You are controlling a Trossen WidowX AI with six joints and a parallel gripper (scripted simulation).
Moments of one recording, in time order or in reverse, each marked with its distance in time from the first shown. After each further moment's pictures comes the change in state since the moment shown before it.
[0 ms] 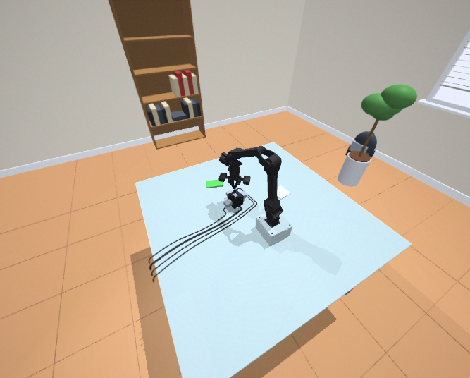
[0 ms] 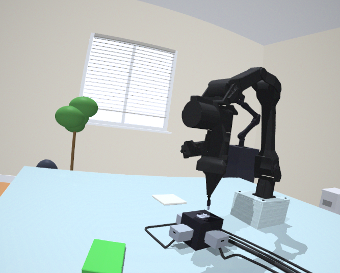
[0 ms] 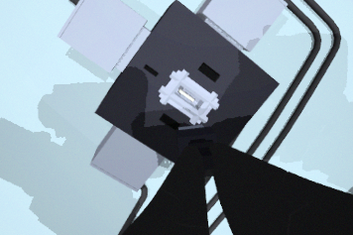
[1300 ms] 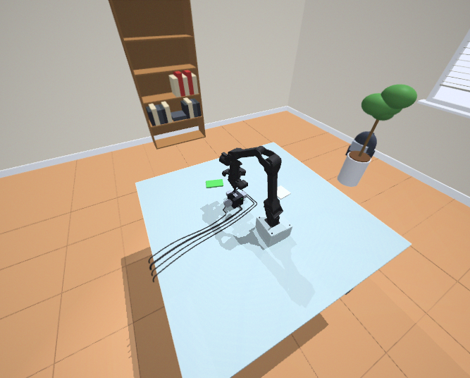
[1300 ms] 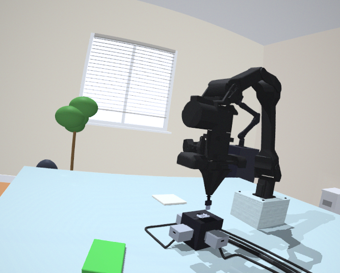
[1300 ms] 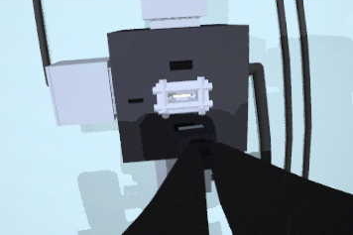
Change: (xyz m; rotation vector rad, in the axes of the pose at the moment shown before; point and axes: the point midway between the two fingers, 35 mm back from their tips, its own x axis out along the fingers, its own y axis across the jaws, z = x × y) arm 0.000 0.000 0.000 0.707 0.000 0.000
